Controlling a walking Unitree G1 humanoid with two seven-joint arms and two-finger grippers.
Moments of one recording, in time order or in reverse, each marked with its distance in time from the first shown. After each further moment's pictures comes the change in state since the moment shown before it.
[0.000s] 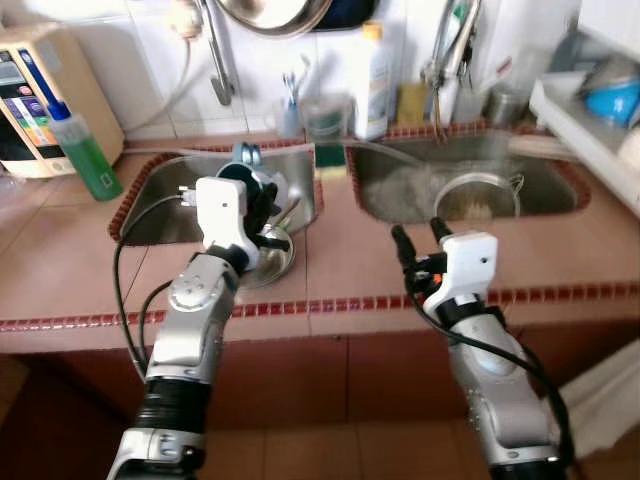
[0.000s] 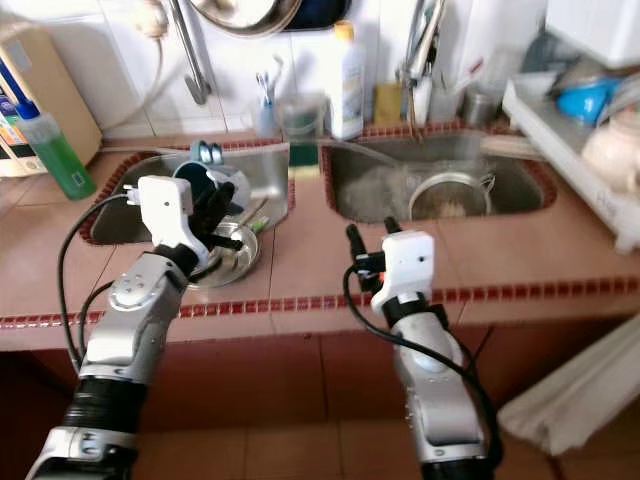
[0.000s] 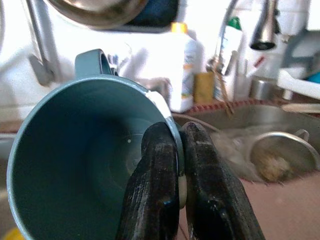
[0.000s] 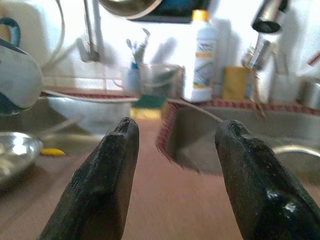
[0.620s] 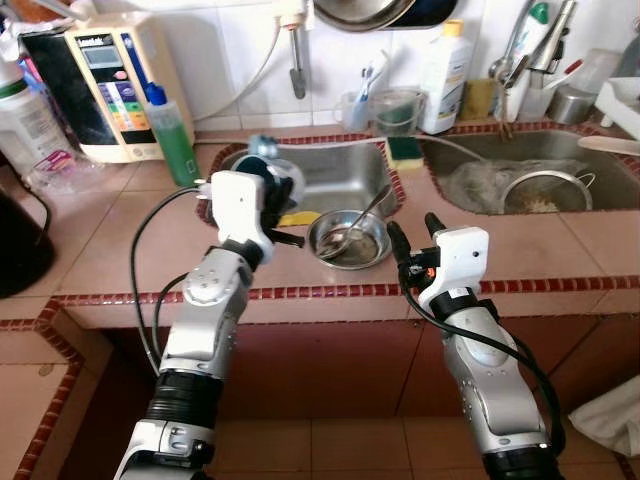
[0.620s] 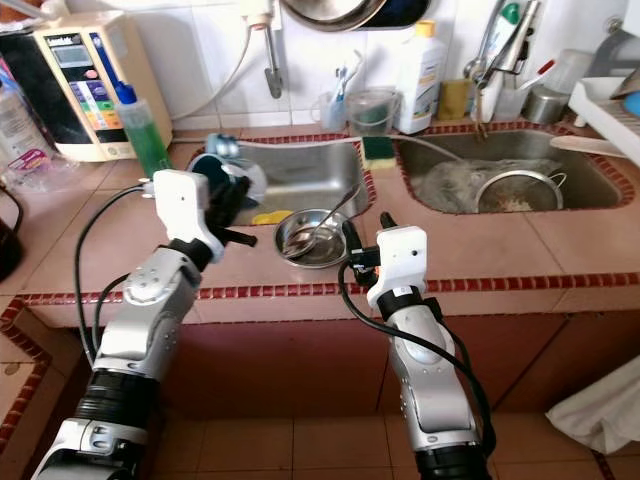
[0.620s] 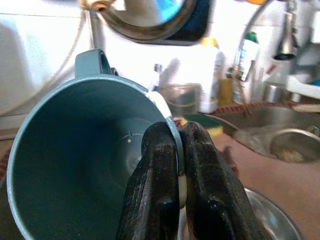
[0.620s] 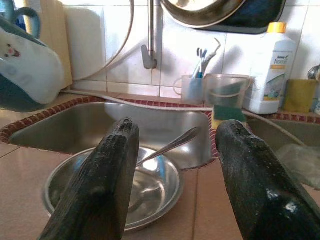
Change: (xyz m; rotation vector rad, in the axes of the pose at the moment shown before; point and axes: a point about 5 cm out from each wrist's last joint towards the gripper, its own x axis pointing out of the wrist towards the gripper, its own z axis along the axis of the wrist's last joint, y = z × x) left arm 0.008 -0.011 0.005 0.029 -0.018 -0.057; right arm 0.010 0.008 -0.001 0.010 -0.017 0.022
